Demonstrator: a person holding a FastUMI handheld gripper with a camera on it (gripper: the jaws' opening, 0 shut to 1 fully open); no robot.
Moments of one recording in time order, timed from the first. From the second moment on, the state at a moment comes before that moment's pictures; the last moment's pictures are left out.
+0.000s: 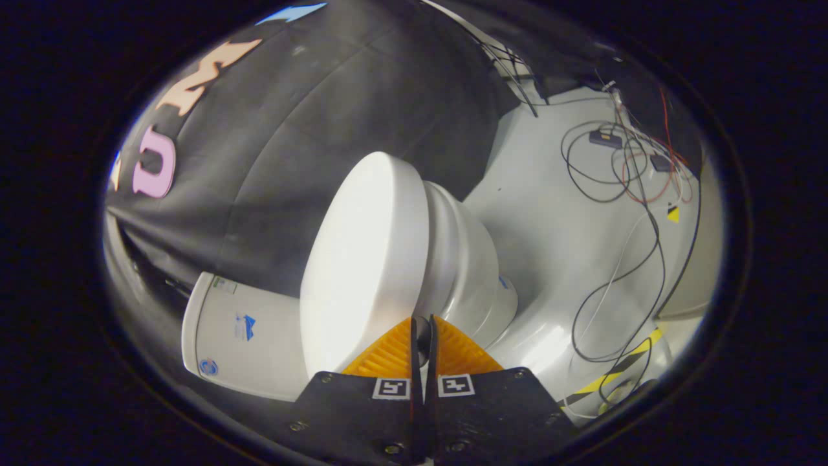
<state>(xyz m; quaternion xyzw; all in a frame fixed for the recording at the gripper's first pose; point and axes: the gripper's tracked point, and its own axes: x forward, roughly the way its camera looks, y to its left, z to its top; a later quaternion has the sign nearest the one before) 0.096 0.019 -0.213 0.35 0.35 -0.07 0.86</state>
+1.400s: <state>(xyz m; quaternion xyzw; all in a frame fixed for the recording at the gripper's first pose) 0.092 0.139 -0.056 0.20 0.26 0.05 0.94</state>
